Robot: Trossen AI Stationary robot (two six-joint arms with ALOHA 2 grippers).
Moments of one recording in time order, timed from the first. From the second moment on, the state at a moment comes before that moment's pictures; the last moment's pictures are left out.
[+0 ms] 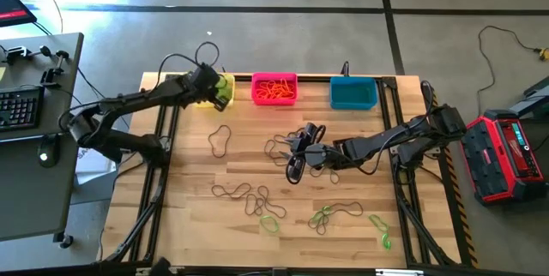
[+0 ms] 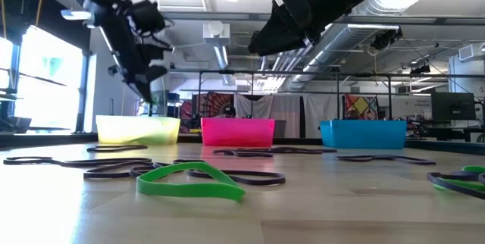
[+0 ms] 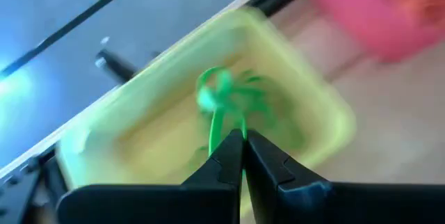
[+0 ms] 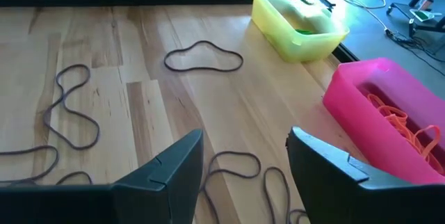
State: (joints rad) left arm 0.72 1.28 0.77 -0.42 -0.33 -0.06; right arm 0.20 1.59 0.95 0.09 0.56 0.14
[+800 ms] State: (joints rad) left arm 0.86 1.33 0.77 -0.35 -0.22 0.01; right arm 0.19 1.59 0.95 0.02 0.49 0.21
